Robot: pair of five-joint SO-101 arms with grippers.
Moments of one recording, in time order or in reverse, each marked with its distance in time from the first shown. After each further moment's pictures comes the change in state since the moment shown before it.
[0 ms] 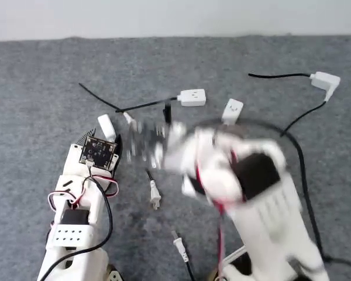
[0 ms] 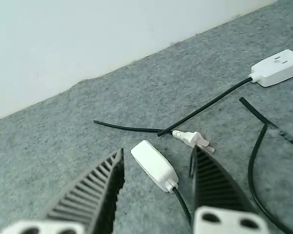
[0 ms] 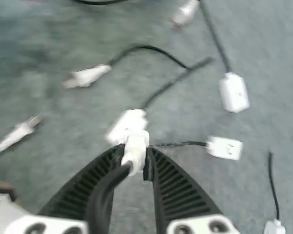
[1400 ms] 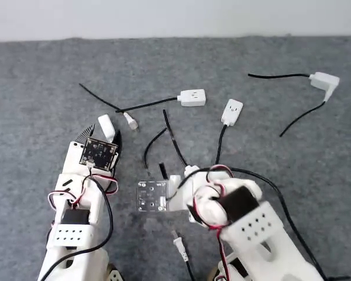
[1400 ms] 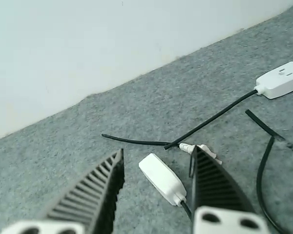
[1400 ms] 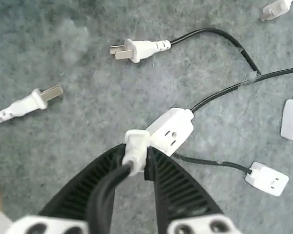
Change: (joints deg) left arm 0.0 0.0 0.0 -3.6 -1.3; right arm -1.3 -18.4 46.7 -23.2 12.0
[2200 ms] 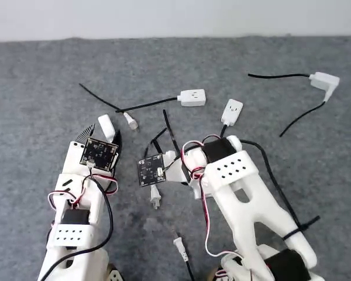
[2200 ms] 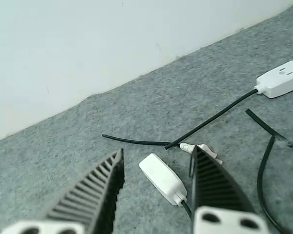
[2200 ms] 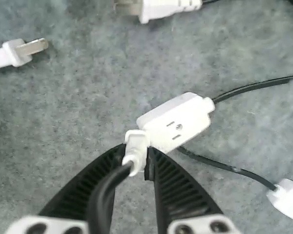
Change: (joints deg) left arm 0.0 0.0 0.0 0.0 -0.4; right arm 8.6 30.2 -14.4 -0.2 14.2
